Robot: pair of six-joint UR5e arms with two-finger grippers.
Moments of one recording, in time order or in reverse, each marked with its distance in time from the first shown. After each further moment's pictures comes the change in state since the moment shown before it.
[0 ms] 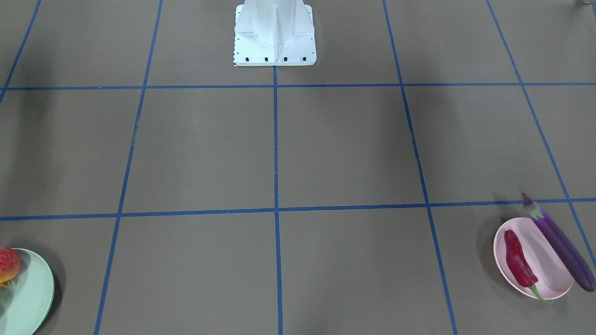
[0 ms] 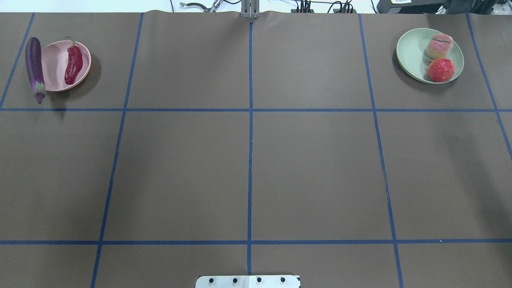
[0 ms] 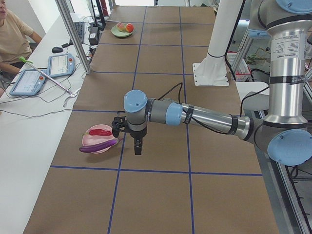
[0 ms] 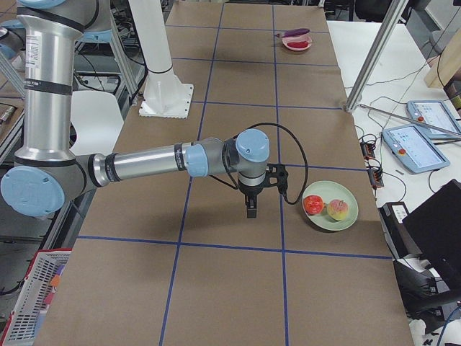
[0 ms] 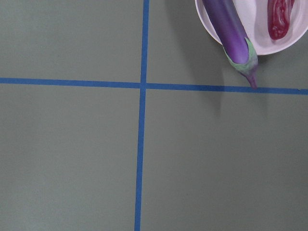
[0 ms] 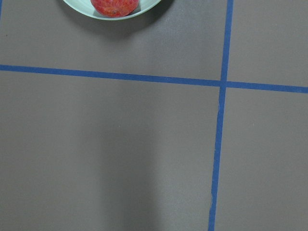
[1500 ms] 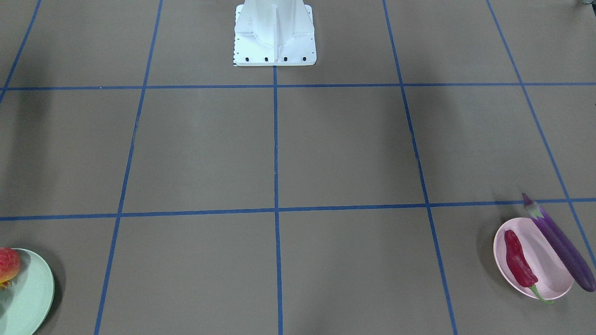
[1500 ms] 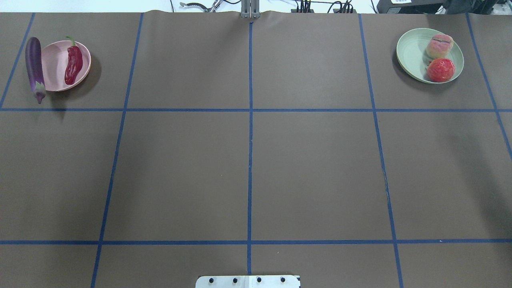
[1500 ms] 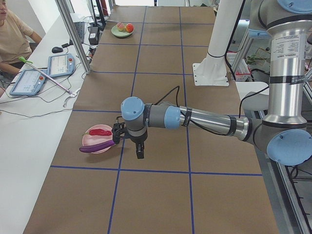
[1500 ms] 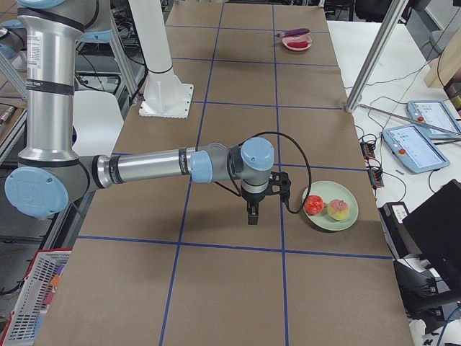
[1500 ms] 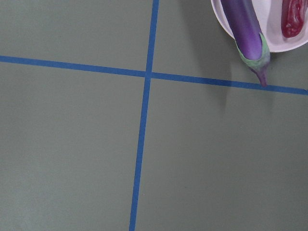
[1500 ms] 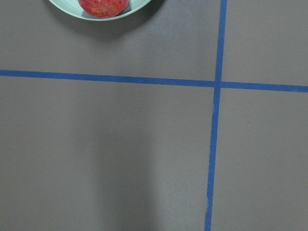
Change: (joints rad) left arm -0.006 0.000 0.050 0.042 -0.048 0.006; right arm 0.014 0.015 -0.073 0.004 0.006 0.002
